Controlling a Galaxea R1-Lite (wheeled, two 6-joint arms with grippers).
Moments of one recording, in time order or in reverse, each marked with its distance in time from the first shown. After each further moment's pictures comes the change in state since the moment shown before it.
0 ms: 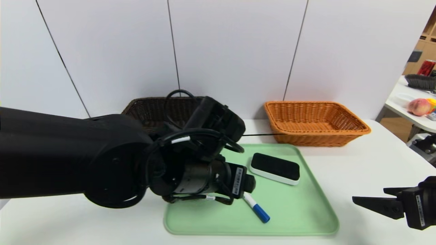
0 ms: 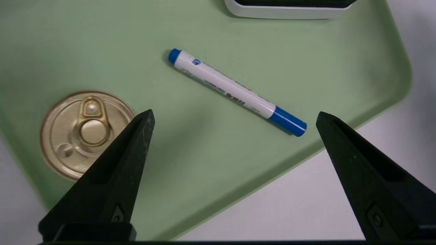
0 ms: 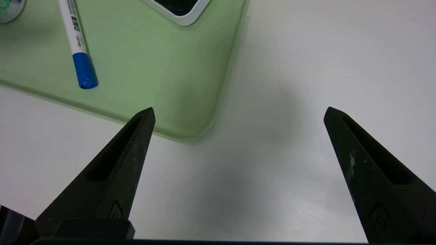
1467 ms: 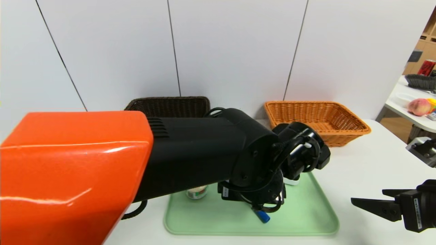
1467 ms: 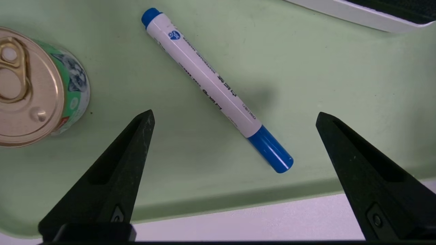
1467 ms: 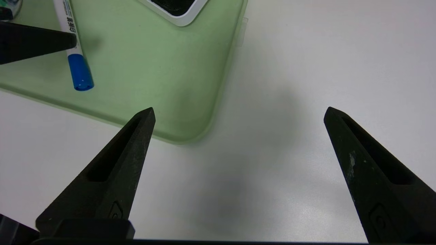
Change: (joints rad) left arm -0.139 0.390 -0.645 0.600 0.251 -0.406; right arm -0.002 -0.006 0.042 -0.051 -0.001 0.004
